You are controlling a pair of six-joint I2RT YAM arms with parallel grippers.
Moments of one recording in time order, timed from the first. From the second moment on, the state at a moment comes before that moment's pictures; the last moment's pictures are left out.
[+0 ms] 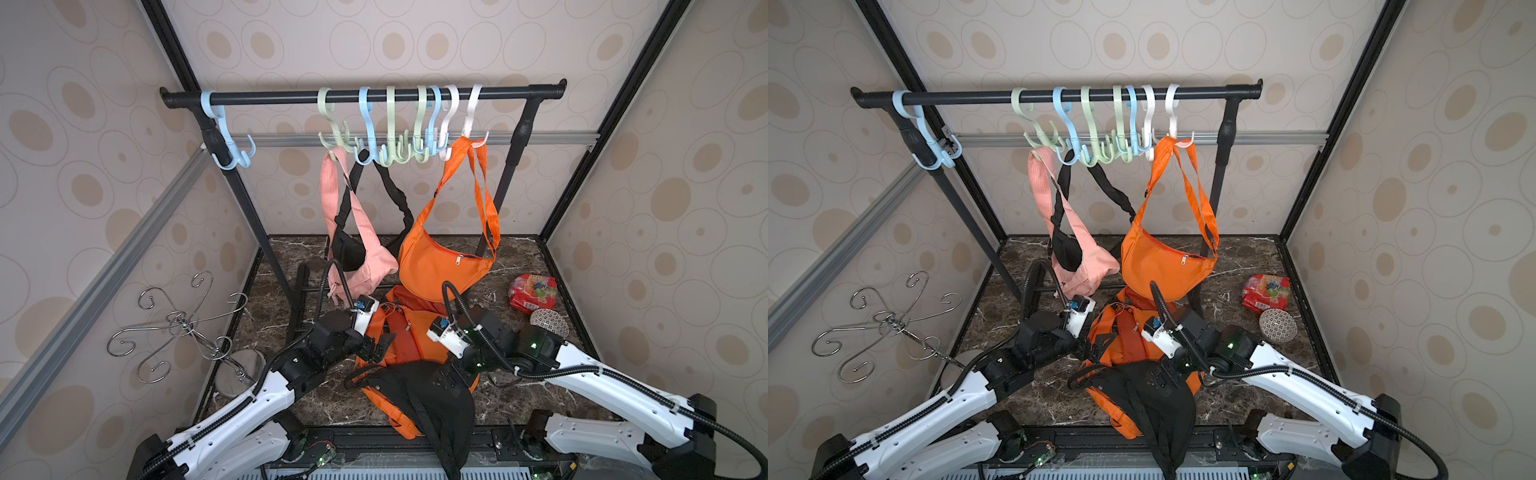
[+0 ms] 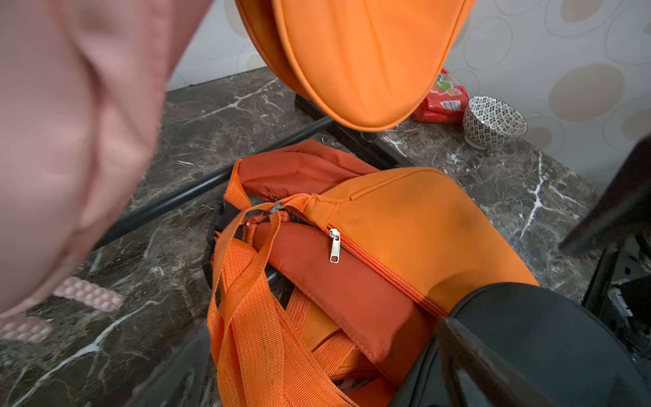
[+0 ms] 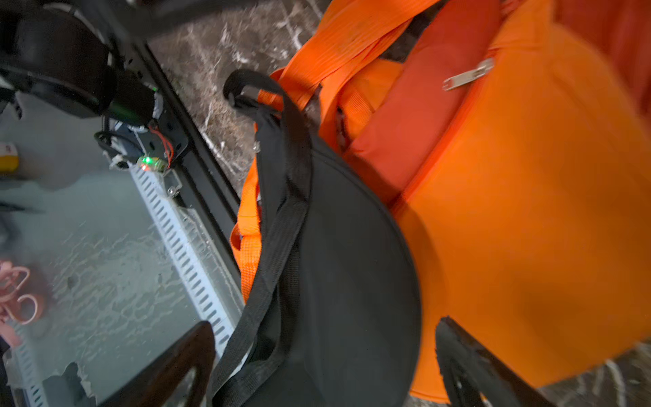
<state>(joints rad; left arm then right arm) -0.70 0.86 0.60 -0.18 0.03 -0.14 0.98 1.09 0.95 -0.88 -0.23 0.18</state>
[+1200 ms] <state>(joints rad) -0.51 0.78 0.59 -0.15 0.03 -0.24 1.37 1.22 1.28 -1.05 0.49 0.31</state>
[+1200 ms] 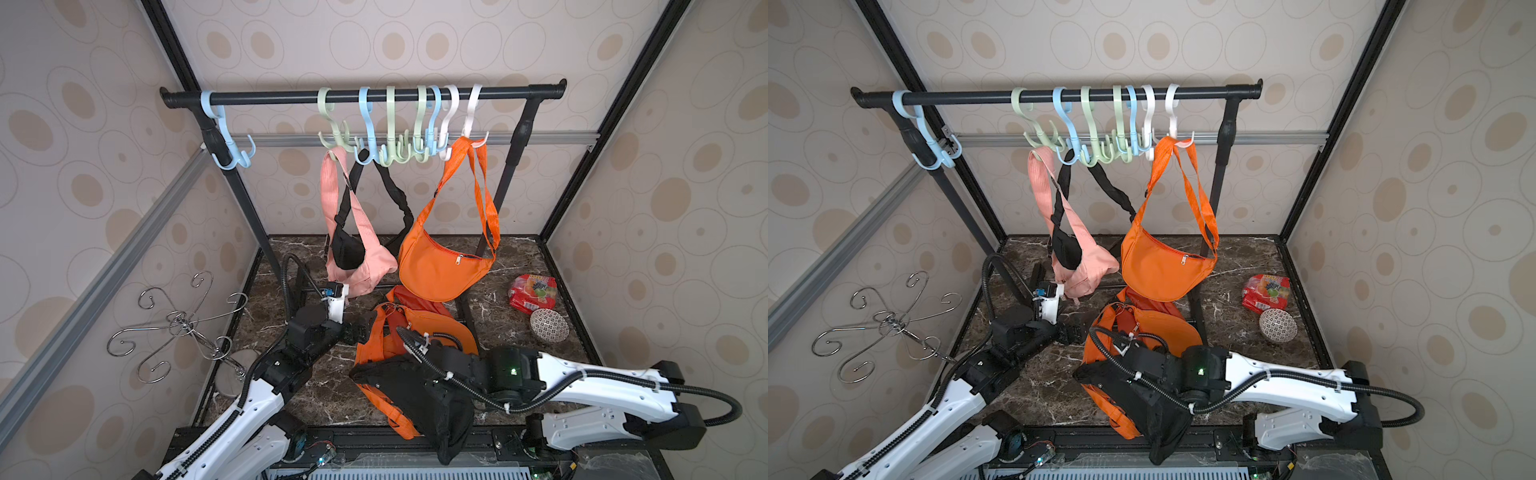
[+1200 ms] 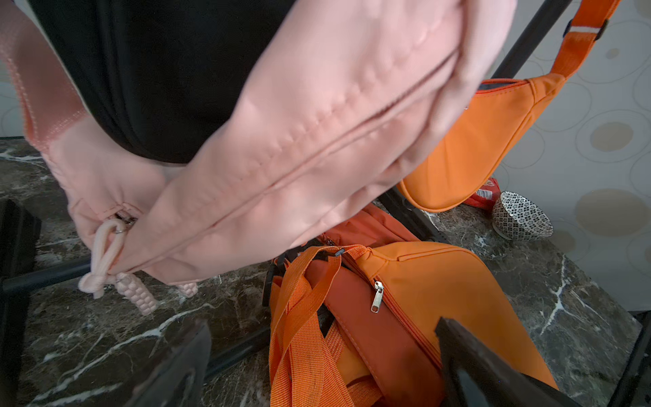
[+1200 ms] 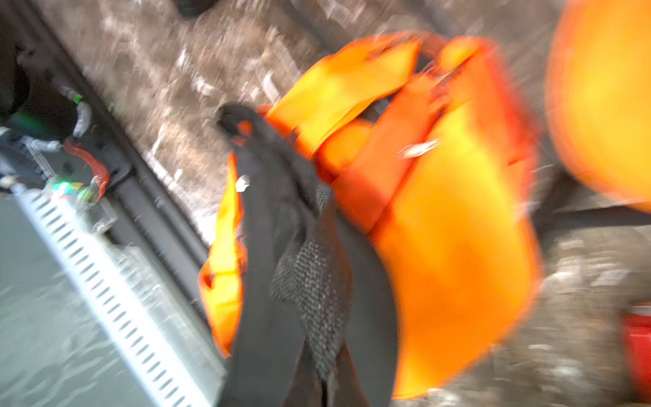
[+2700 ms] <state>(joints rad) -0.51 0.72 0.60 -0.16 0.00 -0.22 0.83 1.97 2.73 -0.40 0.09 -0.81</state>
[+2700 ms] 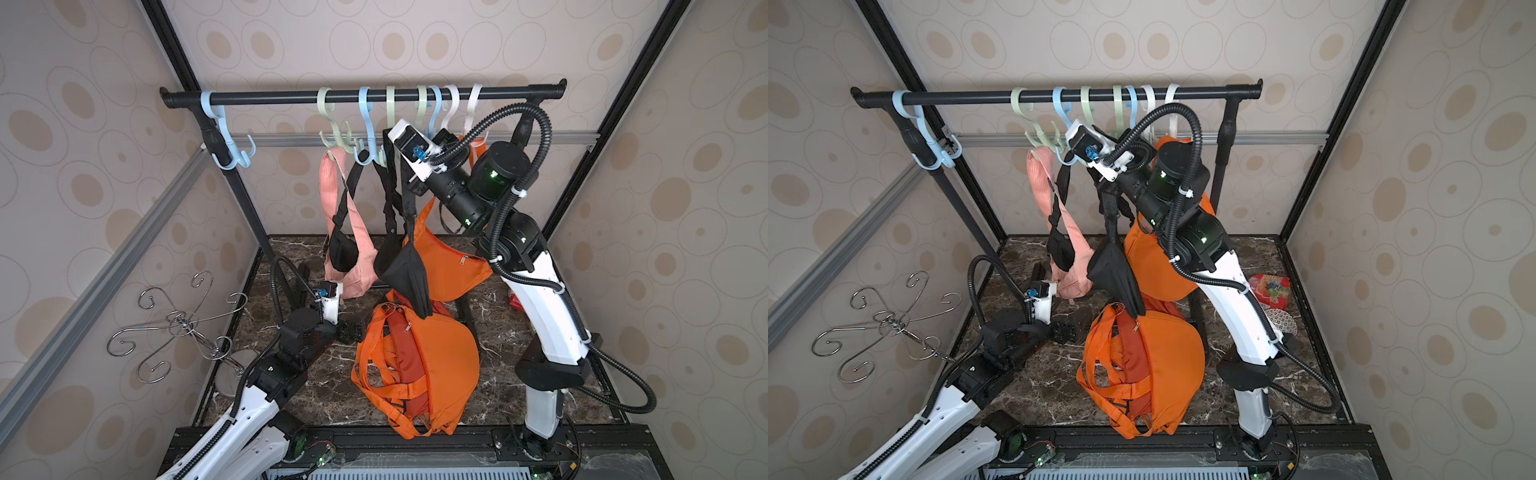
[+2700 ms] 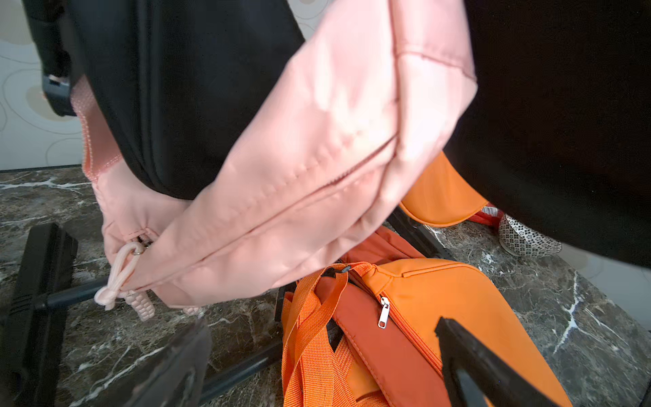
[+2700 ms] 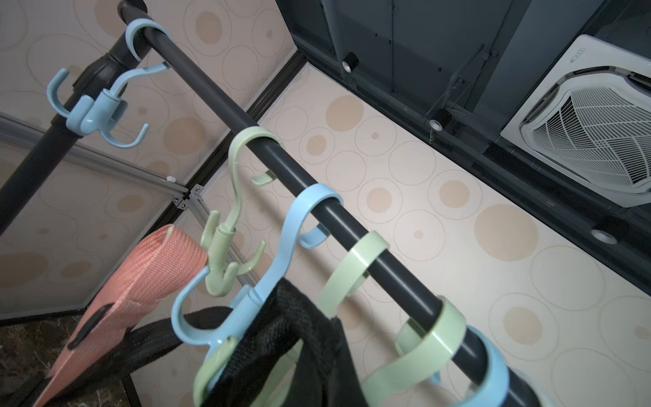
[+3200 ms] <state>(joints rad) -0.51 0.74 0.60 -0.16 -0.01 -0.22 0.73 1.97 2.69 -0.33 0.09 -0.72</state>
